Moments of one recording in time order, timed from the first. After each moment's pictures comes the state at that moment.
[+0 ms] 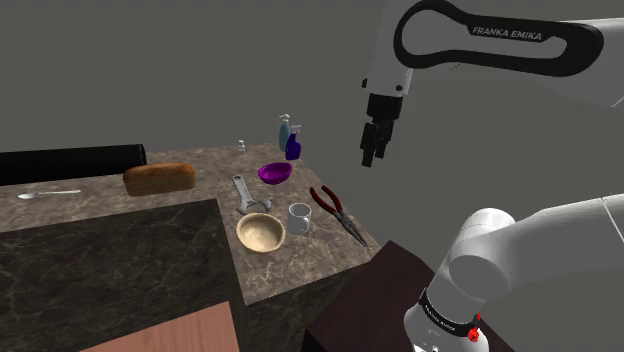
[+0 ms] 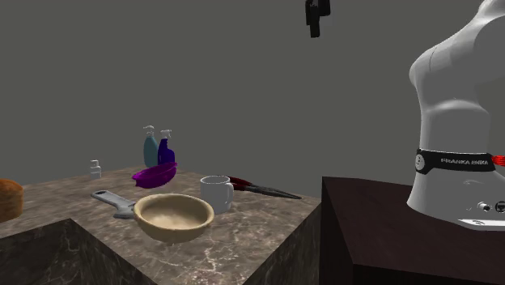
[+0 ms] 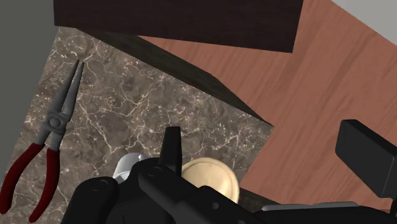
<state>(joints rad) 0.02 -0.74 -0.01 -2.33 0.08 1.49 -0.13</state>
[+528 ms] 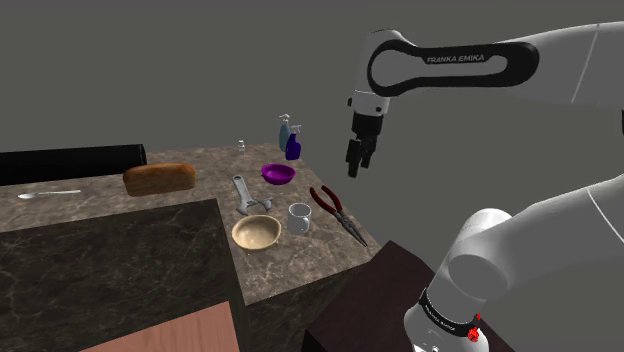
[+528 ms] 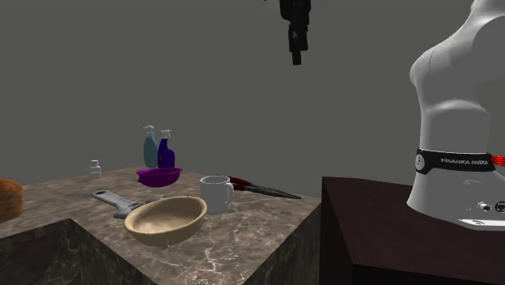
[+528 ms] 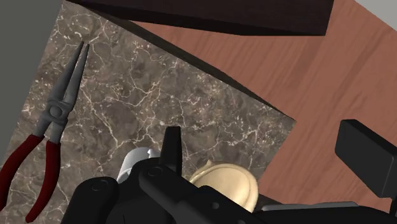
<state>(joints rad) 0.01 -0.61 -0.04 -2.40 0.04 1.68 -0.20</state>
